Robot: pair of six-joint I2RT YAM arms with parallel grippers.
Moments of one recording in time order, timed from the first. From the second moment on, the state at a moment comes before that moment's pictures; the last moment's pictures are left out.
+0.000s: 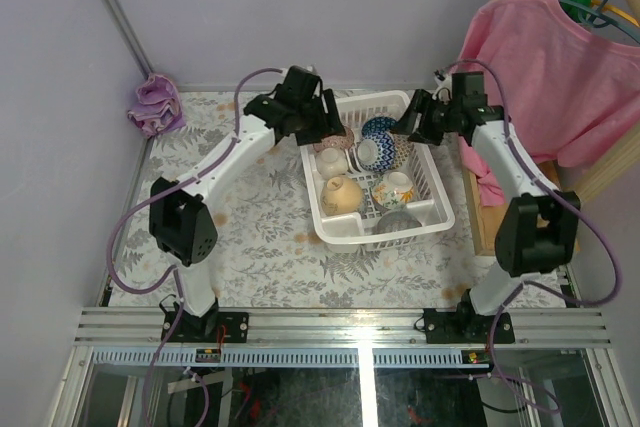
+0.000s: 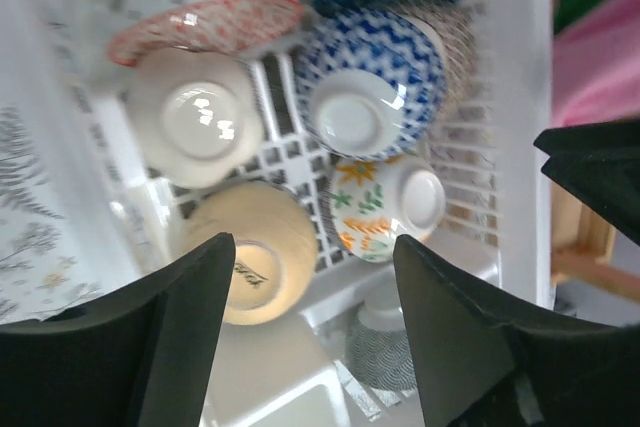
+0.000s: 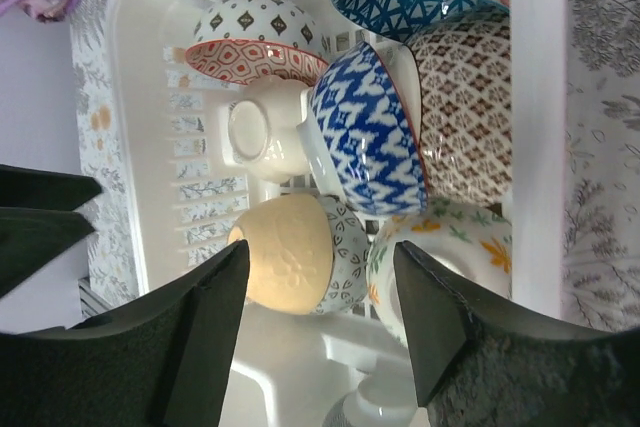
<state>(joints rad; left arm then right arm) -0.55 1.86 1.79 -0.69 0.11 -0.71 0.10 1.62 1.40 -0.54 -0.50 0.44</state>
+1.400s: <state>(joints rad) -0.49 1.90 1.77 -0.82 0.02 -0.69 0.24 2.04 1.84 -0.86 -0.38 0.37</state>
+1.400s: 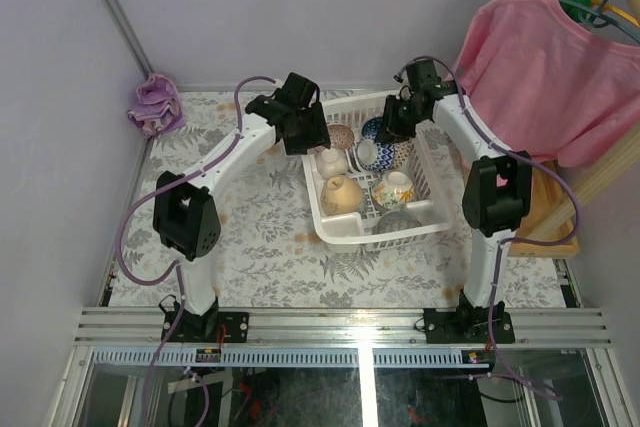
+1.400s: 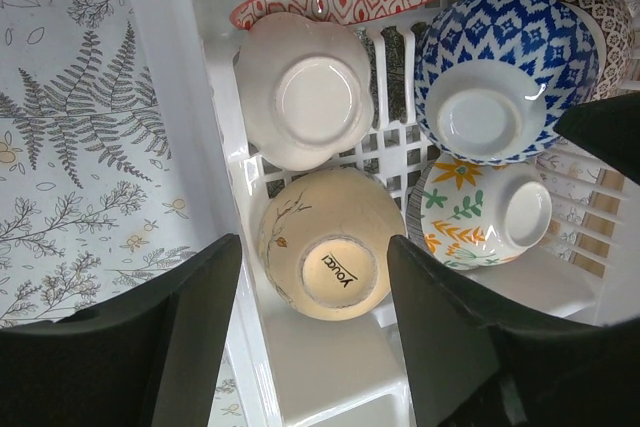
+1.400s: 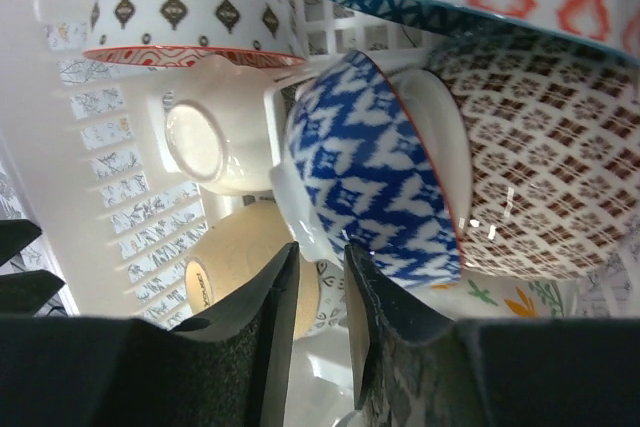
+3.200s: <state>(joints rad) -0.55 1.73 1.46 -0.84 -0.14 -0.74 0.42 2.05 1.78 -0.86 -0.19 0.40</state>
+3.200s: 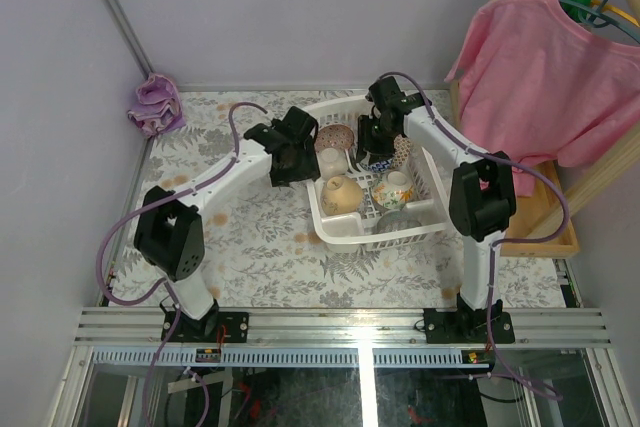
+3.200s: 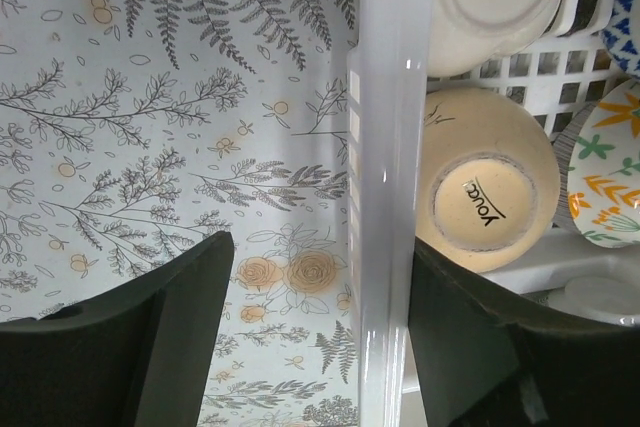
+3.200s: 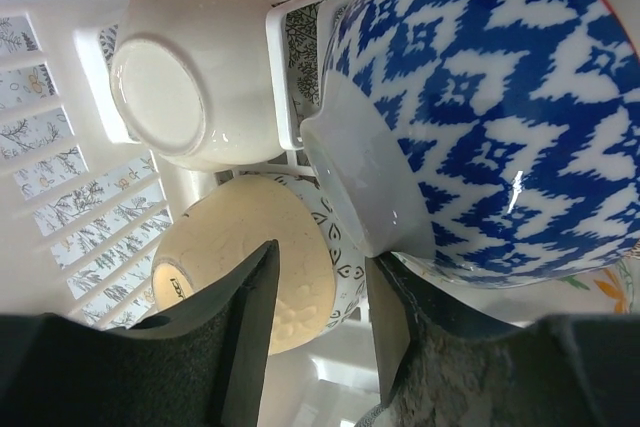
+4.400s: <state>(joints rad) -0.58 1.81 1.50 -0.82 -0.12 -0.74 0.42 2.19 1.99 -0.93 -0.19 0.44</state>
